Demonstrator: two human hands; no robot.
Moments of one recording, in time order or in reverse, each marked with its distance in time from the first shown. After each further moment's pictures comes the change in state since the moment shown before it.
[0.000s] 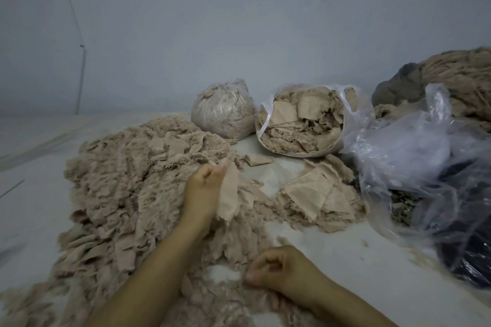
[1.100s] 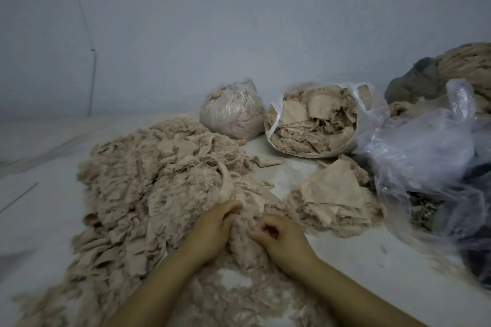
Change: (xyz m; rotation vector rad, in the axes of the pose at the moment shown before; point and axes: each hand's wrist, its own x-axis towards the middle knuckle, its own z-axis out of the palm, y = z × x) left_hand -0.007 -0.052 -0.035 0.727 -0.439 0.273; right_hand 0.063 0.008 0.003 -0.393 0.394 -0.287
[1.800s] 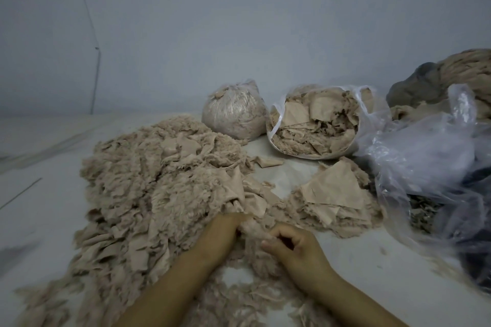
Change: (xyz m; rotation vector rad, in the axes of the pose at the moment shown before) left_hand -0.006 0.011 0.012 0.032 -0.100 0.083; right_hand -0.032 -0.009 -0.015 0.368 -0.006 -0.046
